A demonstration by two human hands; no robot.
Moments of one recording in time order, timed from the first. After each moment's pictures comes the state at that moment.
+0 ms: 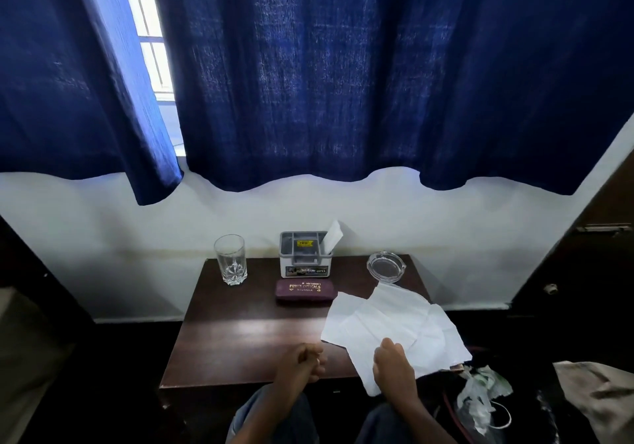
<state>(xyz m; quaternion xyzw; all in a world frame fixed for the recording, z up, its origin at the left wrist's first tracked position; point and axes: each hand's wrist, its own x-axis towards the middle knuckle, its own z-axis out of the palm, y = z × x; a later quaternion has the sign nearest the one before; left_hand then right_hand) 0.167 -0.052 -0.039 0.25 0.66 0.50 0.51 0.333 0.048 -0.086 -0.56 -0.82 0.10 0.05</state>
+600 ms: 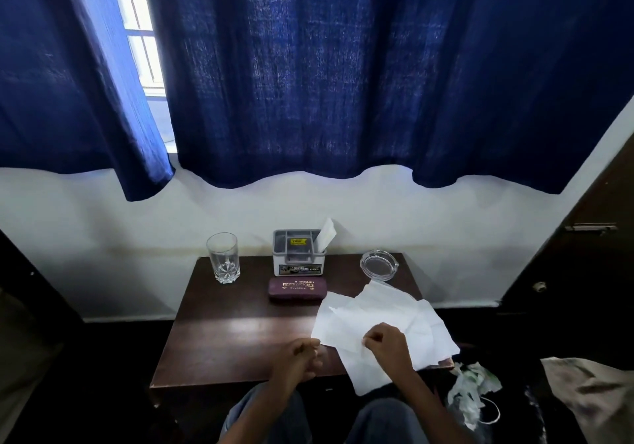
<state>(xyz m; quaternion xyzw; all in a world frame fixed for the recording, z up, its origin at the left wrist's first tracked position) 0.171 -0.047 -0.029 0.22 0.67 0.48 0.53 0.331 0.065 -0.037 -0.56 -0.73 0.34 0.19</state>
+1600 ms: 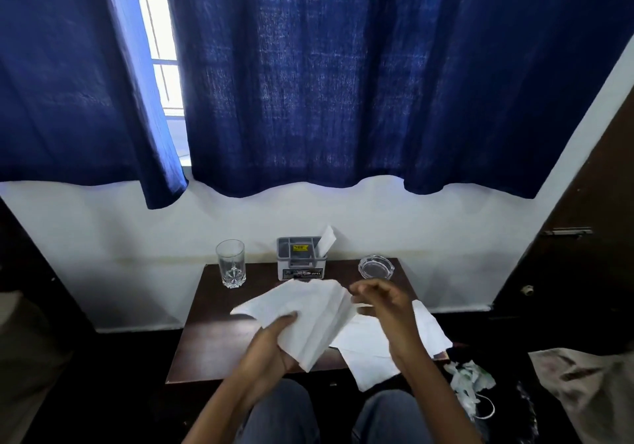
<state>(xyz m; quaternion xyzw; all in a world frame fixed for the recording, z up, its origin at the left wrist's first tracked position) 0.146 -0.107 0.073 0.11 0.44 0.63 0.63 0.308 -0.021 0.123 -0.41 -0.56 0.58 0.43</state>
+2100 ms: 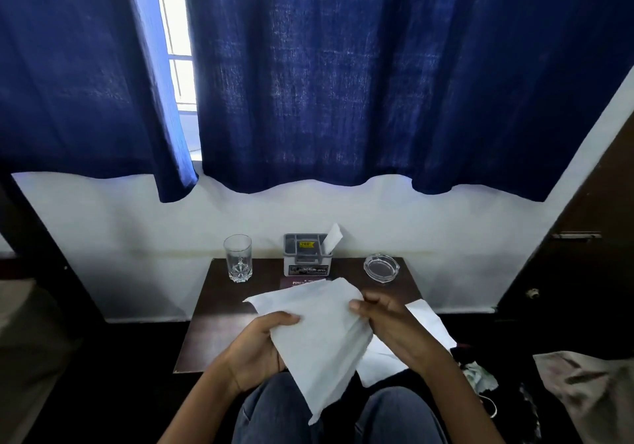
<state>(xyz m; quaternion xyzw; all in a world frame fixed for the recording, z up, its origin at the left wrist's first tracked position) 0.125 -0.132 0.104 0.18 0.37 0.54 0.74 0.317 -0.019 0.111 -0.32 -0.57 0.71 0.26</state>
